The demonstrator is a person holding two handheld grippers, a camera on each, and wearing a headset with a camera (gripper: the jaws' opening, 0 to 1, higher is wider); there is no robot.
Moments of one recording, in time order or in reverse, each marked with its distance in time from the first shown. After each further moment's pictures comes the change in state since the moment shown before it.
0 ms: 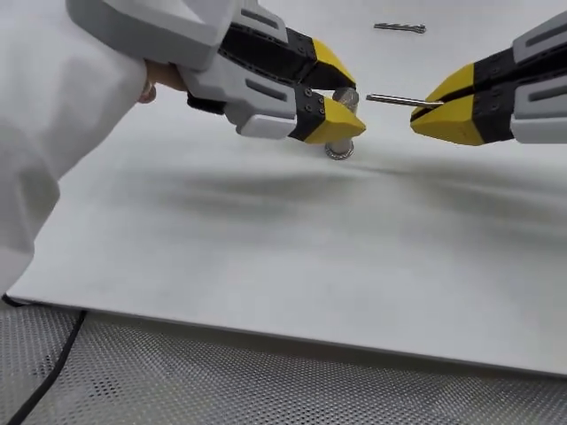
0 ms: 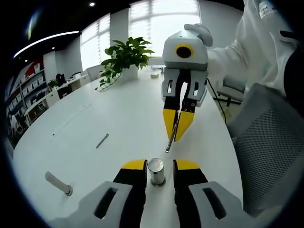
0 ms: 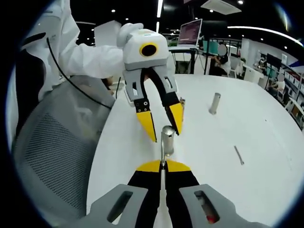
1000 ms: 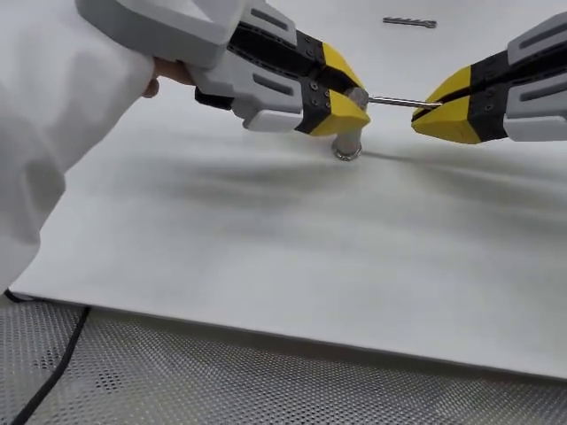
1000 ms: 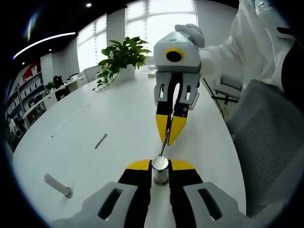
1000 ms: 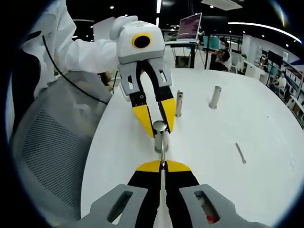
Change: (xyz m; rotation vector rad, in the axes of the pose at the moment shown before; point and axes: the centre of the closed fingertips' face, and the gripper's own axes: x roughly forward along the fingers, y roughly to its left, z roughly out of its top) left arm 0.002 -0.001 -0.004 0.029 0.003 -0.023; right arm 0.013 -0.008 -0.009 0.001 0.042 0.010
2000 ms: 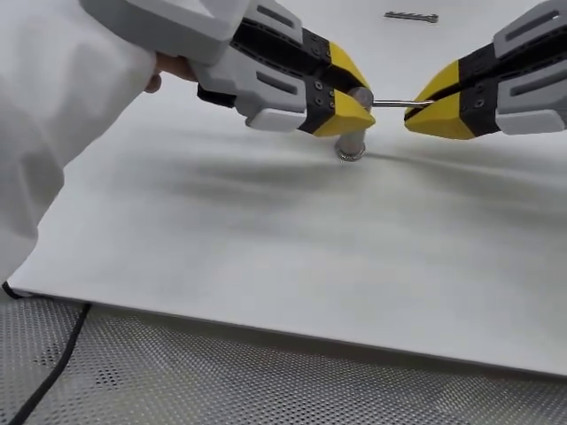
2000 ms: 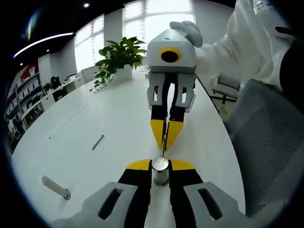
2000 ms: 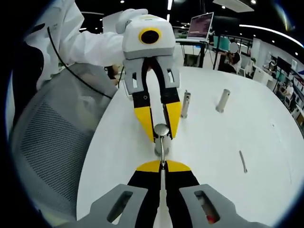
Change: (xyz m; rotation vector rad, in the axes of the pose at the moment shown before) left arm 0.001 -0.004 0.001 0.005 0.001 -0.020; right arm 0.008 0.002 0.005 -0.077 0.033 0.045
